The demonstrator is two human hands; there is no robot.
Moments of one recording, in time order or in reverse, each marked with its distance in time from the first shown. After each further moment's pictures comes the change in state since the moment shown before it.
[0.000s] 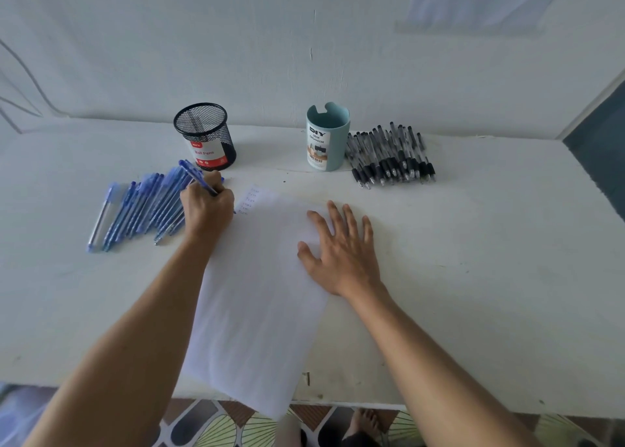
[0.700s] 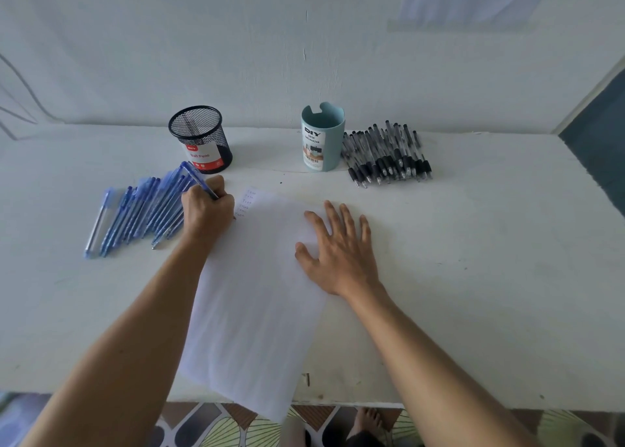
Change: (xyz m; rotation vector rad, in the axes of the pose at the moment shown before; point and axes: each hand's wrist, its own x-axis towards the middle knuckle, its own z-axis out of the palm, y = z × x) left_hand -0.001 0.007 -0.001 0.066 -0.068 0.004; right_hand 0.000 0.000 -0.001 0.013 0.011 0.001
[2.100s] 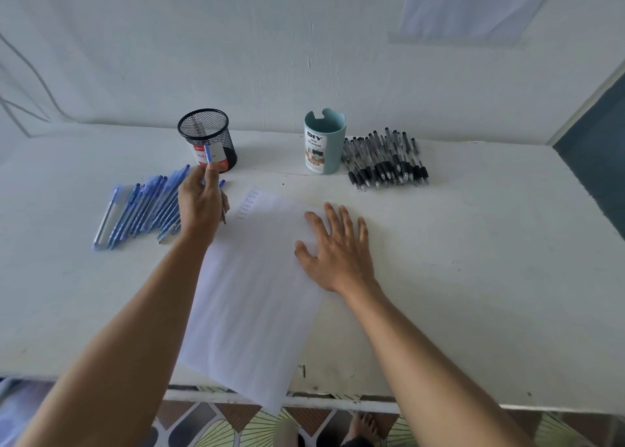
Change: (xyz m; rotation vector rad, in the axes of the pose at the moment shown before) left_hand 0.001 0.002 -0.006 -0.434 0.076 -0.058; right_hand 0.000 0.001 0.001 0.000 -0.008 0.003
